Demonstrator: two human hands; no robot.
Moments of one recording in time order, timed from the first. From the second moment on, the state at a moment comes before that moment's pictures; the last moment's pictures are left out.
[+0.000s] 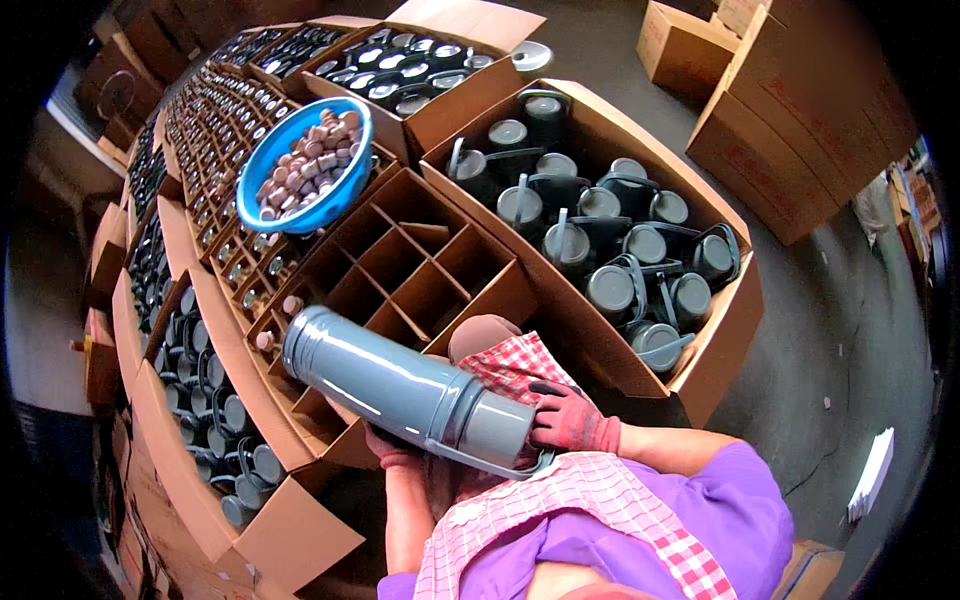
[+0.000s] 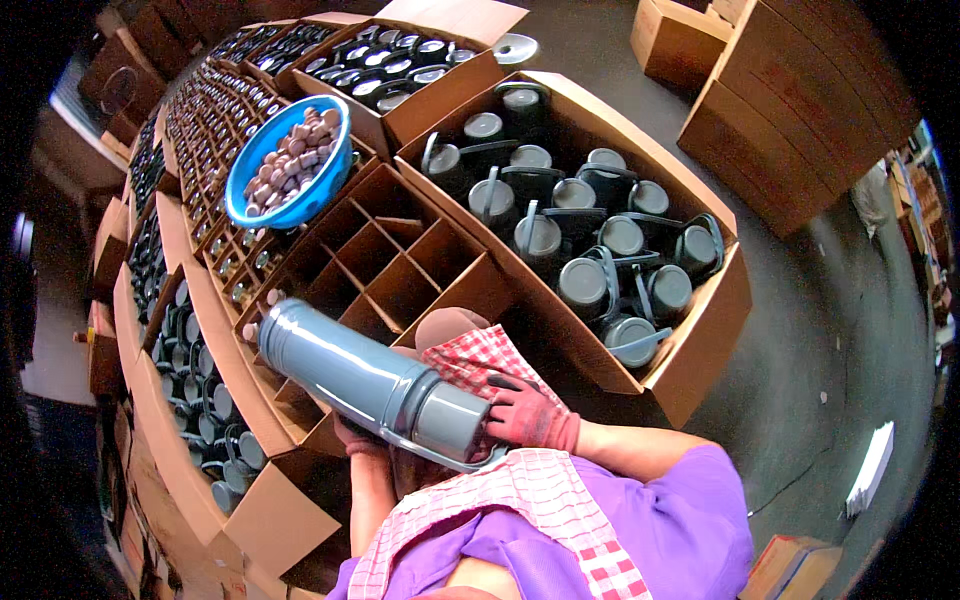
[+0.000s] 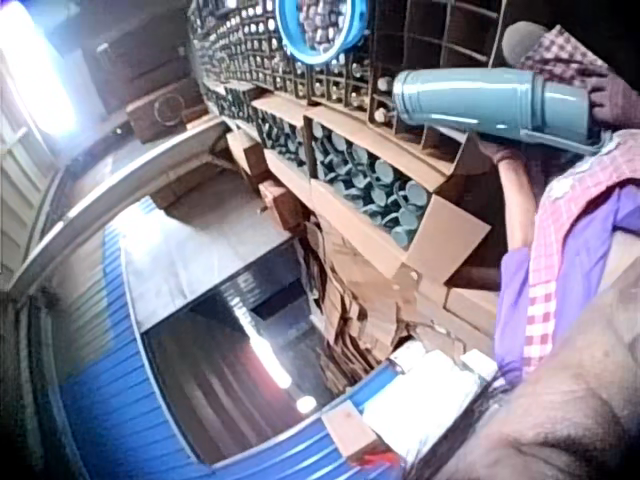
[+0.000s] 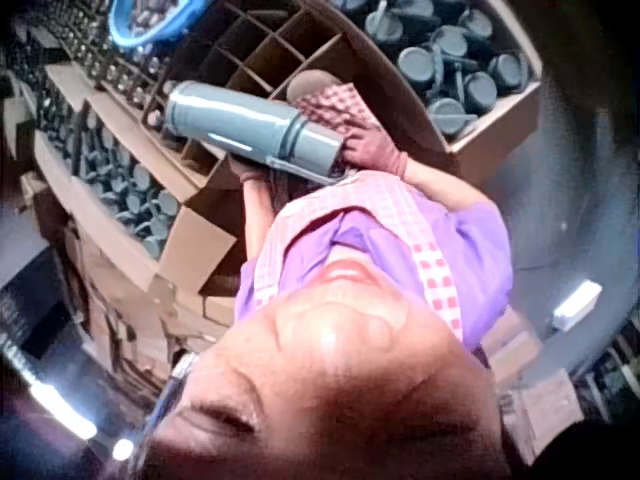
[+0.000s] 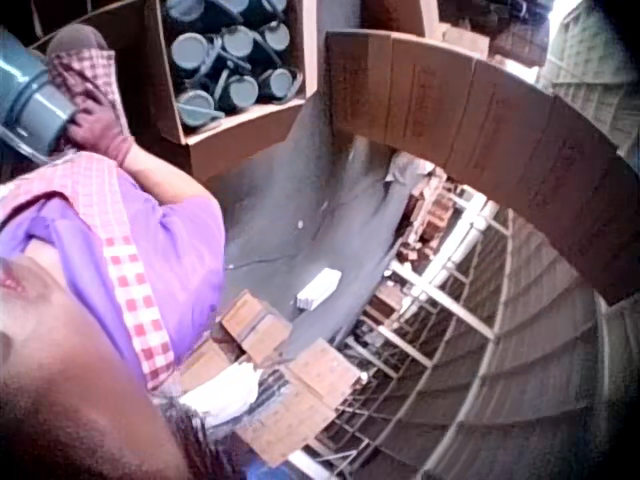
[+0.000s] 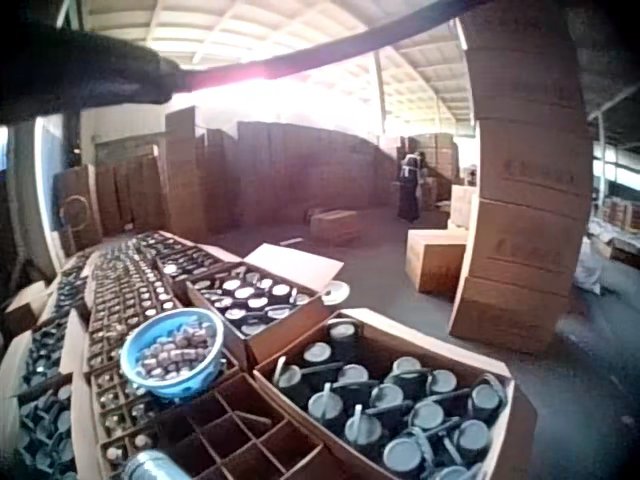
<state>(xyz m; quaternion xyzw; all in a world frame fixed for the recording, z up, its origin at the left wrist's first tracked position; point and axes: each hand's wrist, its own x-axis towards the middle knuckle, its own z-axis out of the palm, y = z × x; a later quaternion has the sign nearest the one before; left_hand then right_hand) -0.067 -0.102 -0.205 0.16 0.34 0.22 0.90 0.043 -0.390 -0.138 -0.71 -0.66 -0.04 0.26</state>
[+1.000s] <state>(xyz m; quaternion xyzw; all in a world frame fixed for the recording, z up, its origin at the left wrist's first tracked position) 0.105 -0.162 -0.136 0.54 0.16 0.00 0.82 0.374 -0.401 -0.001 -0.96 -0.23 -0.13 -0.02</state>
